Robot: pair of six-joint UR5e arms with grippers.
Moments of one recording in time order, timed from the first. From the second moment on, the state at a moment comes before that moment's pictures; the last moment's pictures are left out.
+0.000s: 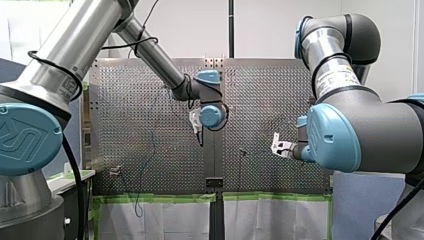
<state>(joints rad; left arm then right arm) -0.76 -2.03 -1.75 -2.35 -2.10 -1.71 1.71 -0.73 1.61 -0.79 1.16 1.76</state>
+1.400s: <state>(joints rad) -0.78 -1.63 -2.15 -2.17 -2.16 -1.75 1.68 -0.87 1.63 -0.68 1.29 1.65</state>
